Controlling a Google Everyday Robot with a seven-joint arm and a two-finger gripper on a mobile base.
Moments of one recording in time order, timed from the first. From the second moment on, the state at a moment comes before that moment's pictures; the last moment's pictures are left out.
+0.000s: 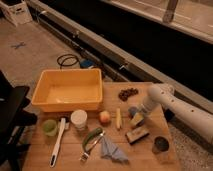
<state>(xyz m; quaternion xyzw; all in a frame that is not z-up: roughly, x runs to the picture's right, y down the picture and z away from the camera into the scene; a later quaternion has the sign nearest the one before) 0.200 0.177 0.872 -0.35 -0.04 0.34 0.87</state>
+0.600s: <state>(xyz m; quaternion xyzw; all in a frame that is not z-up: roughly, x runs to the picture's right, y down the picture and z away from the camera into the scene) 0.207 0.175 0.871 -0.33 -0.03 0.33 0.88</state>
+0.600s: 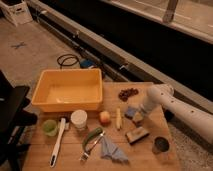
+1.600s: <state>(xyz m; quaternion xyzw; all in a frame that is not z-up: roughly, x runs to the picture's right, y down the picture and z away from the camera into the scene) 0.234 0.076 0.780 -0.23 -0.10 0.34 0.91</state>
